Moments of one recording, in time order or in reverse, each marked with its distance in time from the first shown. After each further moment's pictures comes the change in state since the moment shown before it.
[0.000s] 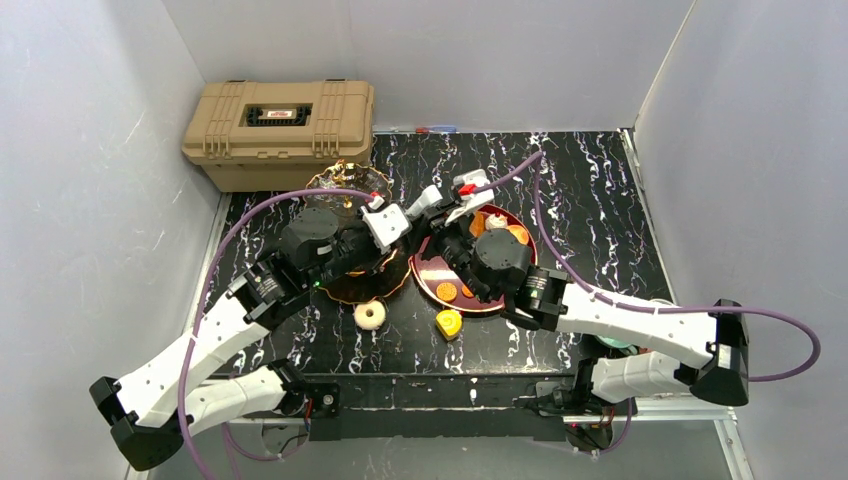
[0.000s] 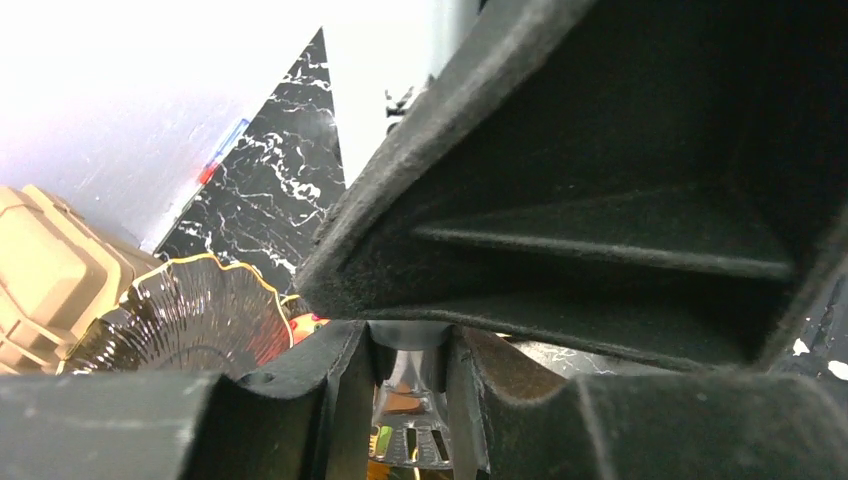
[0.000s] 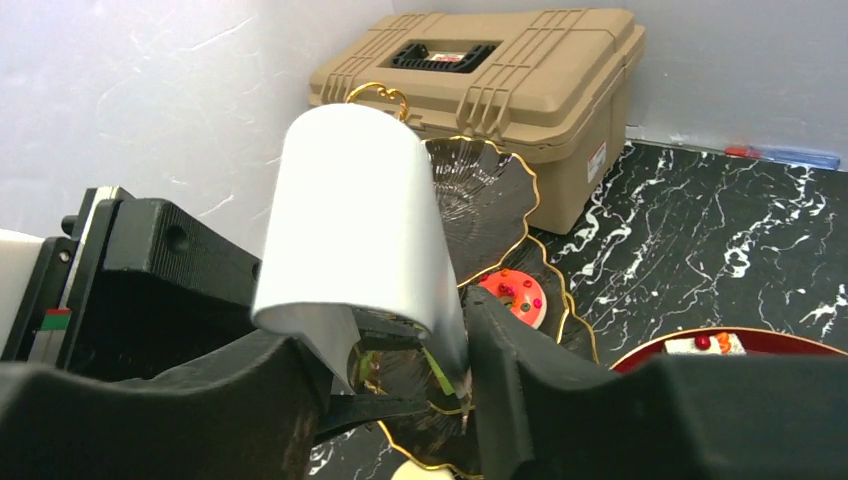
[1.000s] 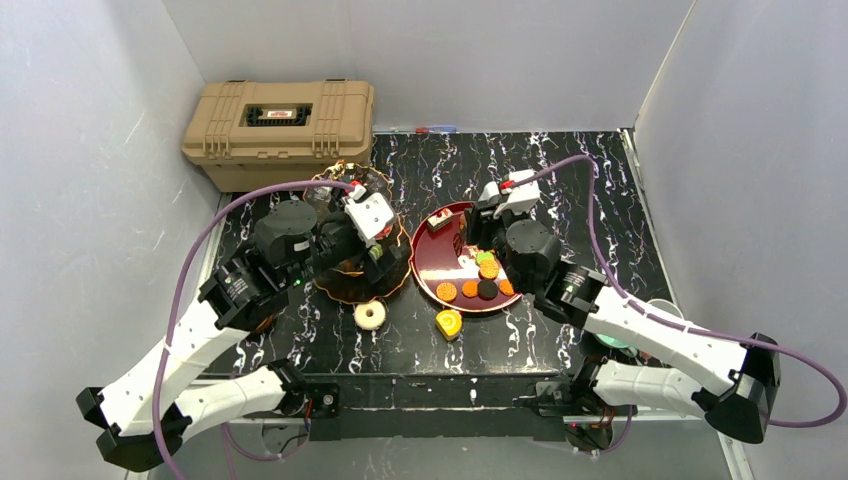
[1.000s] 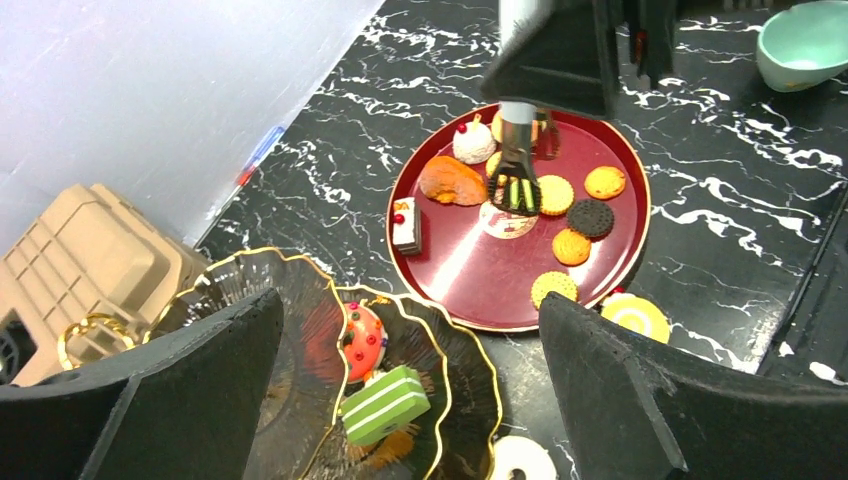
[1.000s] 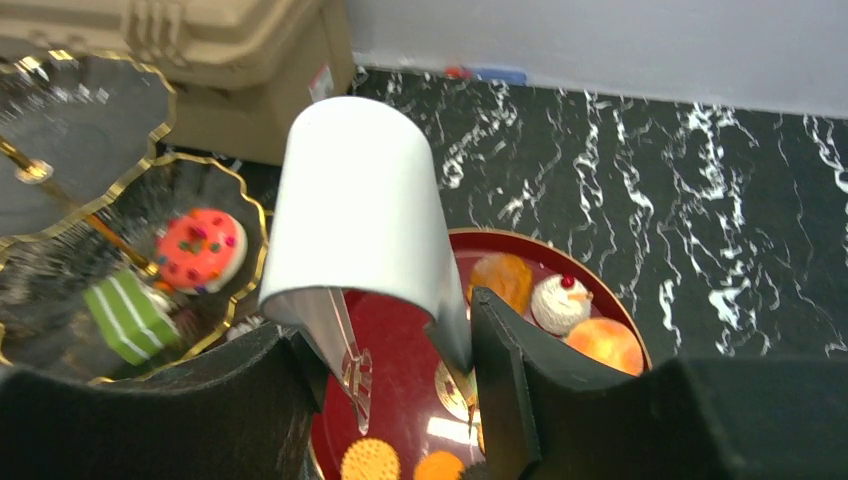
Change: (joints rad) left arm -0.010 -0.019 0.161 -0.158 -0.048 0.000; right arm -0.250 -0.171 -0.156 -0.238 0.108 -0.070
